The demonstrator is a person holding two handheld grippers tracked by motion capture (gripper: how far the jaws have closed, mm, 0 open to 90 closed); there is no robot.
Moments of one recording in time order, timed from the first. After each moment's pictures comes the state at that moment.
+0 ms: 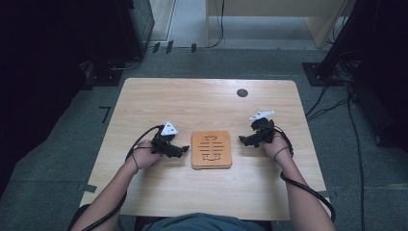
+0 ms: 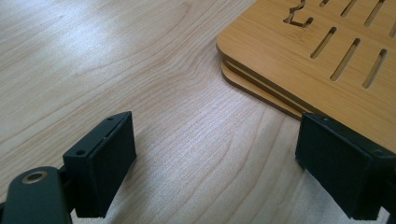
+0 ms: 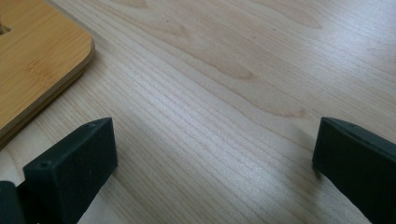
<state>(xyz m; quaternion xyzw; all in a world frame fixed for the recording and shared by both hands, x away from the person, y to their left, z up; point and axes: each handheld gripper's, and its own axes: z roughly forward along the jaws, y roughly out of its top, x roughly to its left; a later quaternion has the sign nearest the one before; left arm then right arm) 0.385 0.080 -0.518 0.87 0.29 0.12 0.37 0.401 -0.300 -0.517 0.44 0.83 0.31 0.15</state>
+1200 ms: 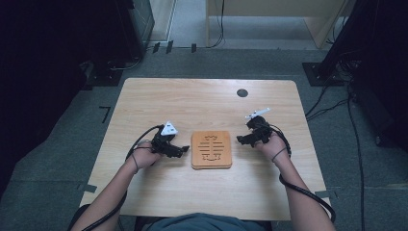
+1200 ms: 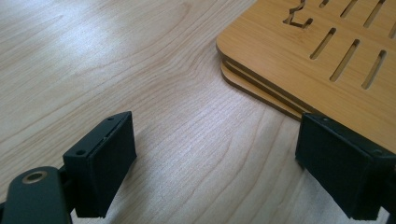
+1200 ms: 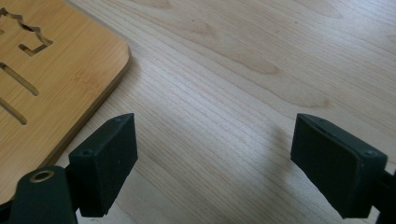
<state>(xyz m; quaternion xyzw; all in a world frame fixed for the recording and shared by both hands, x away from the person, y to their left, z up) 0.386 0.080 -0.518 0.87 0.30 0.11 0.38 0.394 -0.281 -0.498 0.48 0.83 0.27 0.12</state>
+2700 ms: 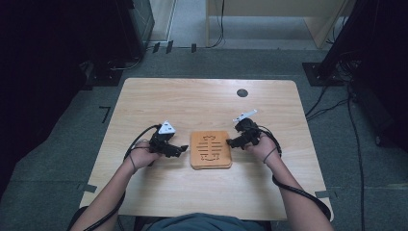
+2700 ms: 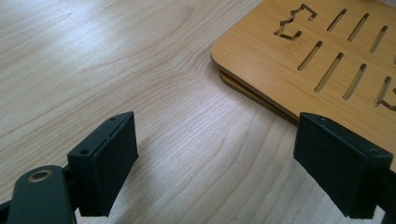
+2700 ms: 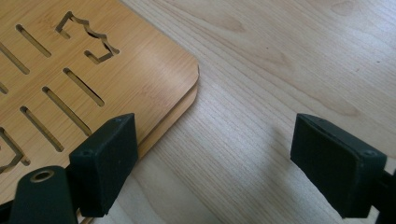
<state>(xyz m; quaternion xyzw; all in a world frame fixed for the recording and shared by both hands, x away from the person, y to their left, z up) 0.382 0.086 -0.509 0.87 0.31 0.11 0.38 0.391 -0.244 -0.497 0.43 0.85 0.28 0.11</state>
